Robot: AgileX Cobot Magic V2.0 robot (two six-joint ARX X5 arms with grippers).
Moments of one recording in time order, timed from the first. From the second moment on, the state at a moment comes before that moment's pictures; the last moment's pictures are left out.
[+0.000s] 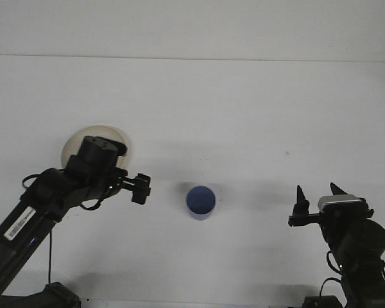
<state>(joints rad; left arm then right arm) -0.52 1.27 1.39 -0.94 0.06 -0.20 0.05 0.51 0.63 -0.42 -0.07 0.02</state>
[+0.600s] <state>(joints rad) -0.76 1.70 1.59 -0.93 0.06 -0.21 0.05 0.51 0.63 -0.42 -0.07 0.02</state>
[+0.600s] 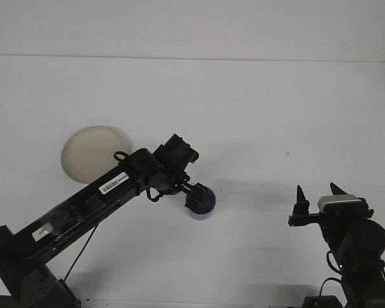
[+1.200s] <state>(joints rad) -0.76 1.86 1.59 -0.91 0.06 -0.21 0.05 0.51 0.63 -0.43 -0.07 0.02</state>
